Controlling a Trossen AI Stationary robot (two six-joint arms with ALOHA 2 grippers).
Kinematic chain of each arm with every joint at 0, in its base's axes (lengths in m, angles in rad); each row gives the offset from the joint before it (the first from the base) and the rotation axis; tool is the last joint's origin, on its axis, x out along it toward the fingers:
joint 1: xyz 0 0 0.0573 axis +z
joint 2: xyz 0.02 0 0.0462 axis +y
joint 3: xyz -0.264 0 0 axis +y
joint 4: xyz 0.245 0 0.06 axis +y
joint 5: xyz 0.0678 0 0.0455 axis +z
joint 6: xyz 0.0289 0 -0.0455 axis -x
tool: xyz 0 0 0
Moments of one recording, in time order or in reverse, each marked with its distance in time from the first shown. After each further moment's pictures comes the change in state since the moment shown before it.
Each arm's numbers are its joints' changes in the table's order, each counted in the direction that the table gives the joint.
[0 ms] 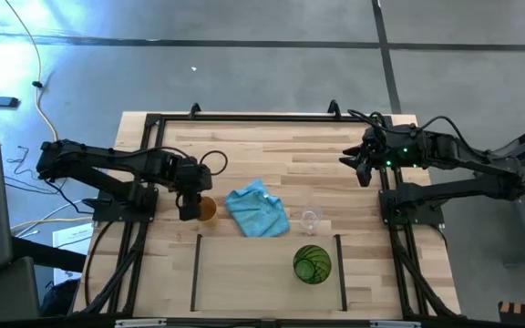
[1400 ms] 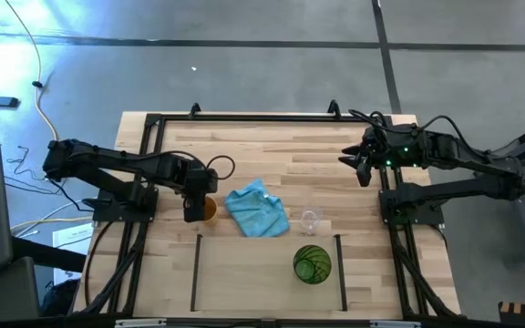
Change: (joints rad) left arm 0.001 0.083 0.019 -0.032 0.006 -0.021; right arm 0.000 0.000 0.000 -0.021 -0.001 0.023
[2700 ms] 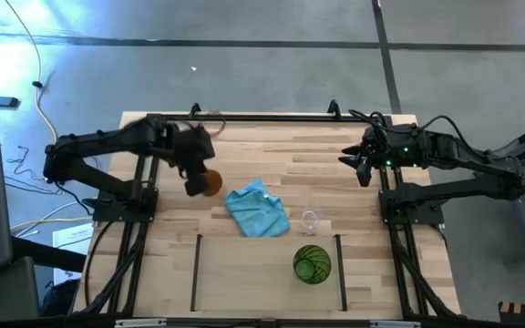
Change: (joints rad) left arm 0.197 0.001 -0.415 0.240 -0.051 0.020; right arm 0.000 0.000 0.000 0.001 0.000 0.009
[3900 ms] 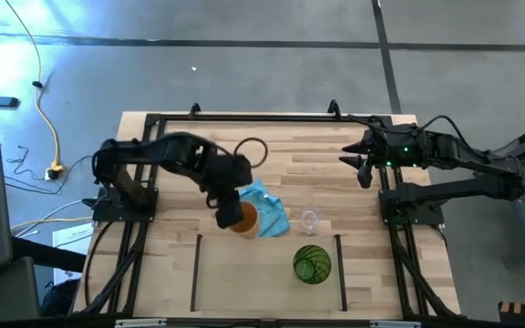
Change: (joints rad) left arm -0.318 0.497 -0.745 0.211 -0.065 0.329; right arm 0.000 0.000 0.000 -0.001 -0.018 0.175
